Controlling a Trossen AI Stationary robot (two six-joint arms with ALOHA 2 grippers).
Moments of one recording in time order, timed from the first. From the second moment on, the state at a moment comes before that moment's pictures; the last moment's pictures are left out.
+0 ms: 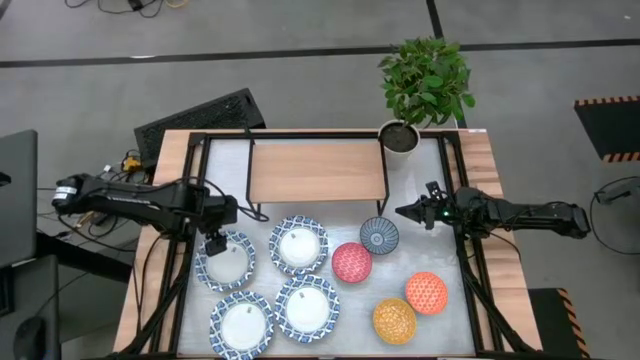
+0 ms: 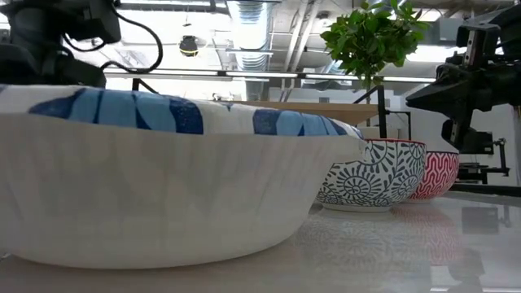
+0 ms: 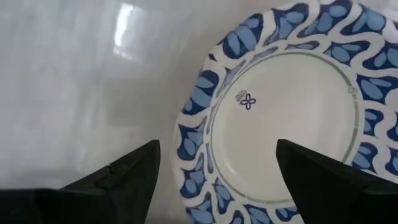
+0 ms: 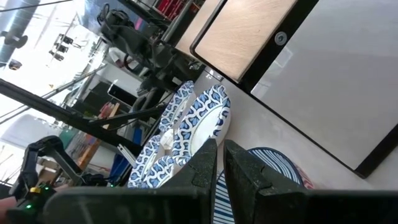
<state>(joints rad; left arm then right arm) 0.03 0.90 0.56 -1.00 0.15 -0.37 -0.09 0.15 0.03 -0.05 0.00 0.94</state>
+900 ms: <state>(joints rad) 0.03 0.90 0.44 -0.89 0.10 -0.61 -0.09 0.15 0.03 -0.05 0.00 0.94</state>
